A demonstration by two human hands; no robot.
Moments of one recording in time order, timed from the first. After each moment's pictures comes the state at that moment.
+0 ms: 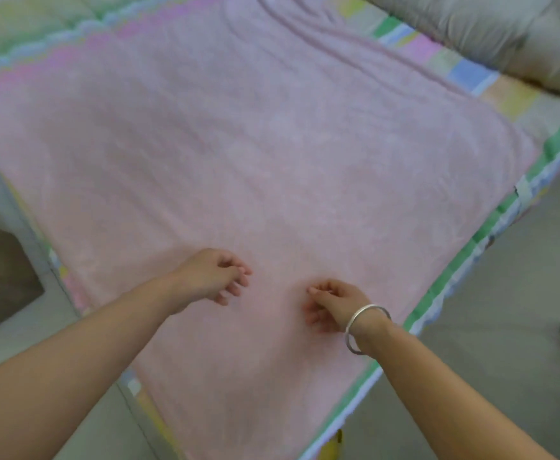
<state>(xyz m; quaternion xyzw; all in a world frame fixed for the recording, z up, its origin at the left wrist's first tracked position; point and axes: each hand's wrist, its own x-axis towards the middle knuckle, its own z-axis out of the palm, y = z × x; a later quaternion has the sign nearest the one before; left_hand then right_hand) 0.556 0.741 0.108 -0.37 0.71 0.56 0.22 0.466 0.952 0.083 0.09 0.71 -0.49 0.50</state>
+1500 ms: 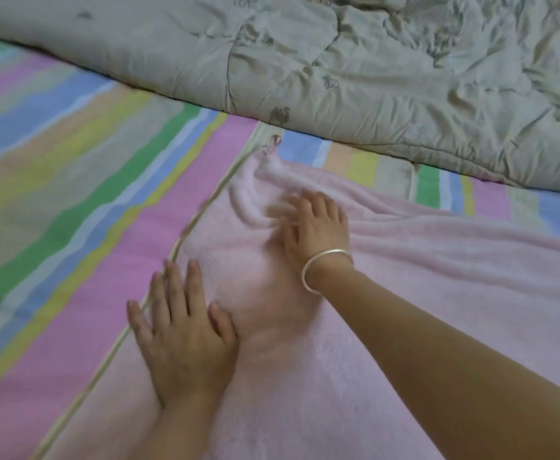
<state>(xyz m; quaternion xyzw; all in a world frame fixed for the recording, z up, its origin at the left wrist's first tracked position) 0.077 0.317 -0.039 -0.20 0.97 0.06 -0.11 -0.059 0.468 0.012 -0.09 0.99 -0.12 -0.05</state>
